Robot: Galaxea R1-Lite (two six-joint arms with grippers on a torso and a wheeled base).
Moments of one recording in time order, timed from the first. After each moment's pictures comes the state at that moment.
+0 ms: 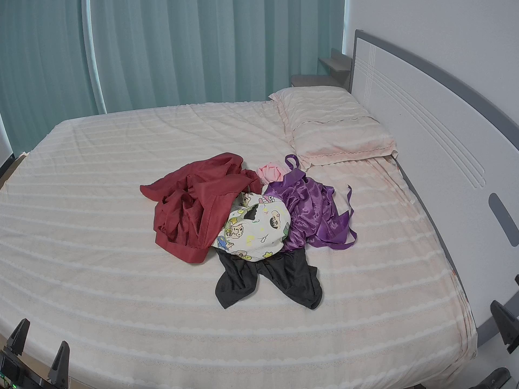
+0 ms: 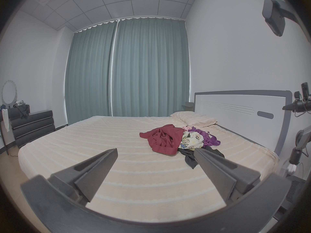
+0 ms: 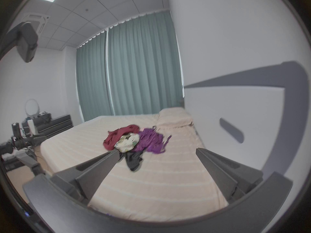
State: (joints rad) left arm 0.00 0.02 -0.02 0.00 -0.02 -0.01; right arm 0.05 0.35 -0.25 0.00 0.16 0.05
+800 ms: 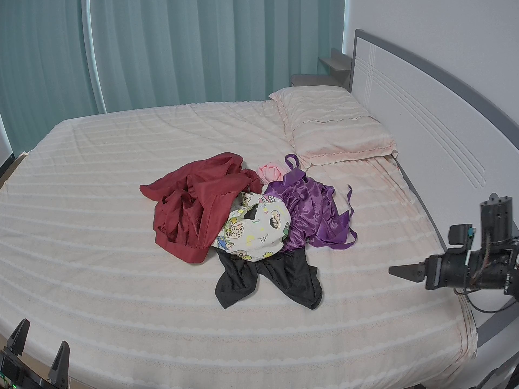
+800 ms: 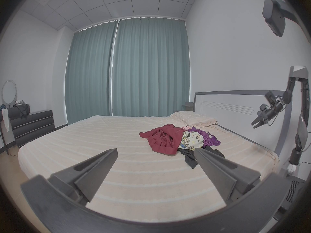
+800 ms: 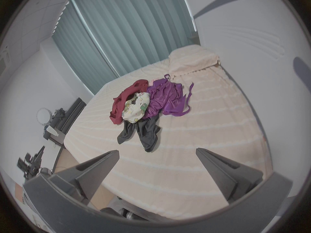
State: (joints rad) left arm 0.00 0.02 -0.02 0.00 -0.02 -0.01; right arm 0.25 1.47 -0.45 -0.40 0.21 0.26
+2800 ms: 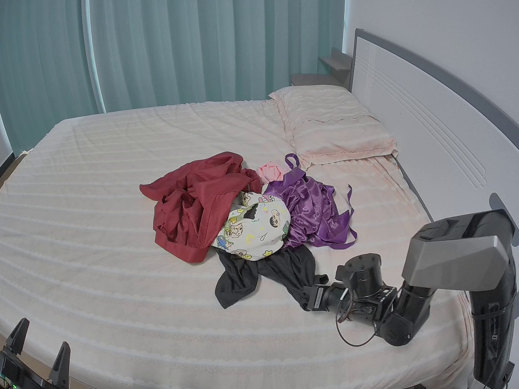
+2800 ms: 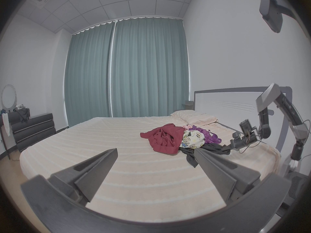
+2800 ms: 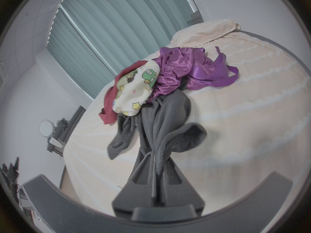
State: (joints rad) left arm 0.00 0.02 -0.02 0.00 -0.03 0.02; right arm 0.60 2.39 -0.64 -1.22 -0.02 0.57
